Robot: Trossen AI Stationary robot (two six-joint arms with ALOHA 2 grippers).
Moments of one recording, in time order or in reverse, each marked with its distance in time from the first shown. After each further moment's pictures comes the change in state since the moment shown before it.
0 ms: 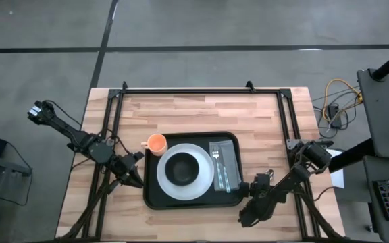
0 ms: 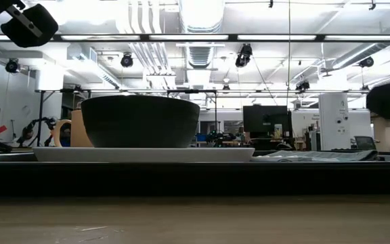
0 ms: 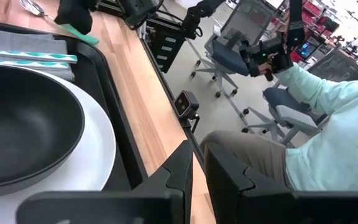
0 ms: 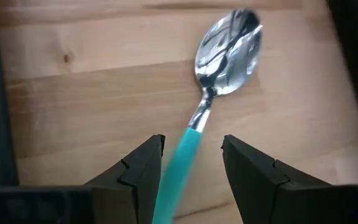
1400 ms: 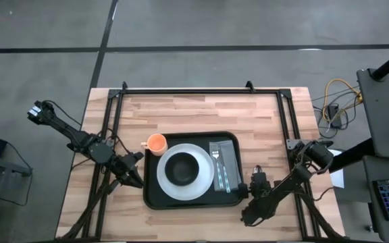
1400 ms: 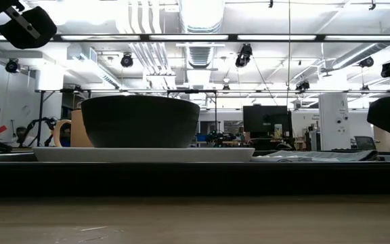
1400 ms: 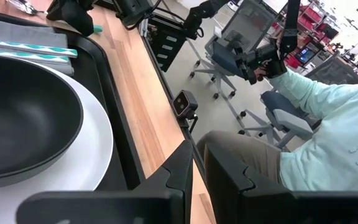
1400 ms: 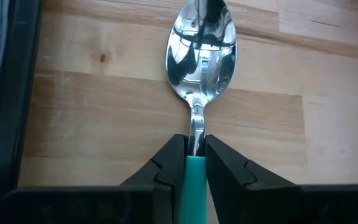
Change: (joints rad) left arm 0.000 0.000 -0.001 0.000 -0.001 -0.045; right arm 0.015 0.000 -0.107 0.148 0.123 -0.200
